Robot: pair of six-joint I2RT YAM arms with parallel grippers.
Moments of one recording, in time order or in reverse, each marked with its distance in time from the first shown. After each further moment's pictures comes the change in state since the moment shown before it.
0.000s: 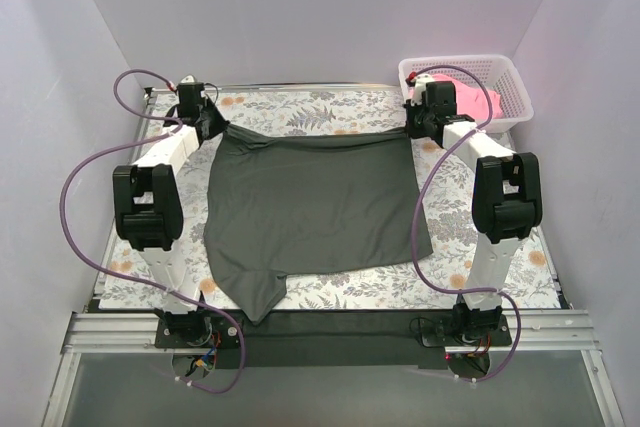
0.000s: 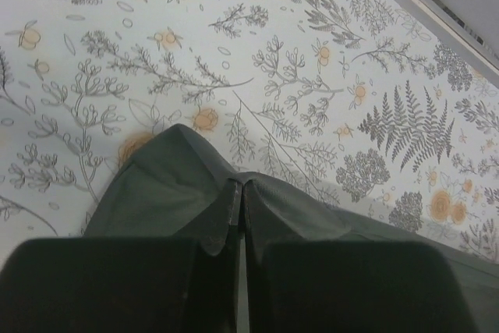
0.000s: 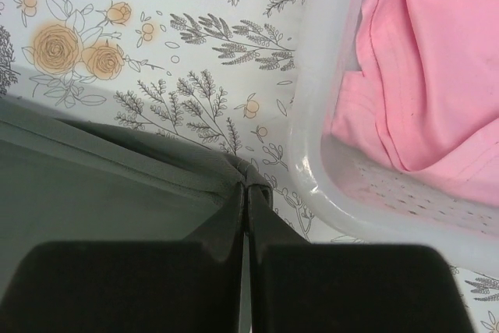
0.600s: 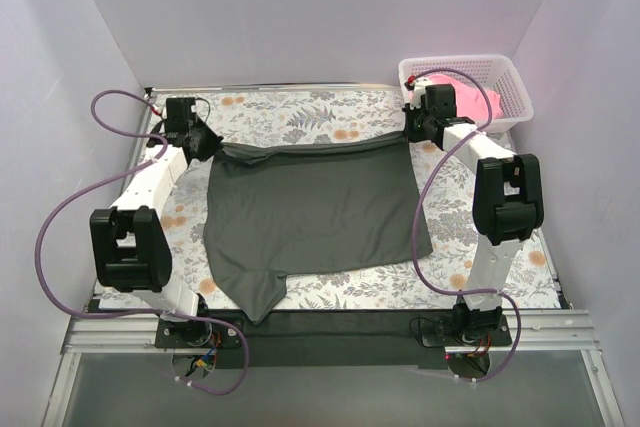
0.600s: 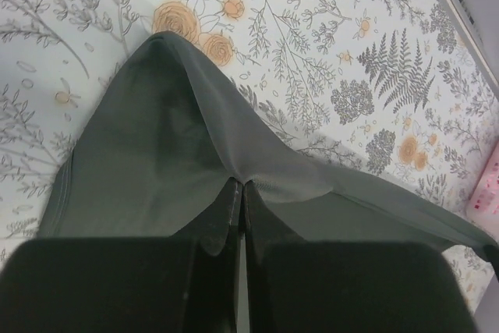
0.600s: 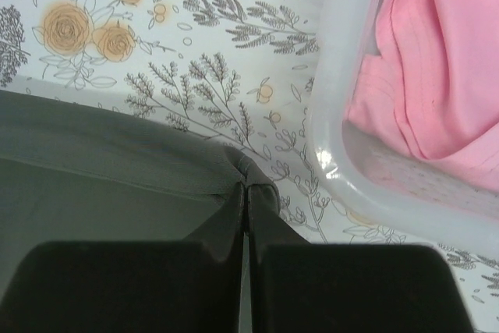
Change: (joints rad) left arm 0.000 -0.294 -0.183 -0.226 0.000 -0.183; right arm -0.005 -0.008 -0.011 -0.004 -0.027 -0.001
